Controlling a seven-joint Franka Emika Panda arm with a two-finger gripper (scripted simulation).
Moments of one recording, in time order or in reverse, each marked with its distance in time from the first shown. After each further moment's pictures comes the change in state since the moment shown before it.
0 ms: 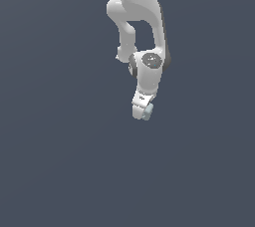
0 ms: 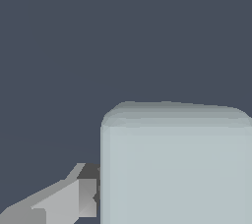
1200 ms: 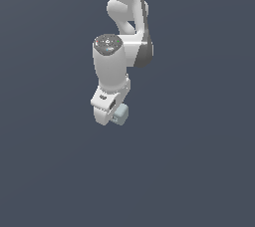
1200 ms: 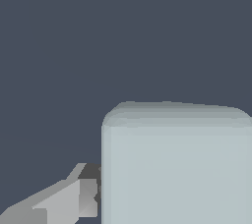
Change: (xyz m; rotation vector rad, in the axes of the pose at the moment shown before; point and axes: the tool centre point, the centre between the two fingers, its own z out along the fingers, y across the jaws) arm -0.079 0.131 -0.100 0.001 0.002 0.000
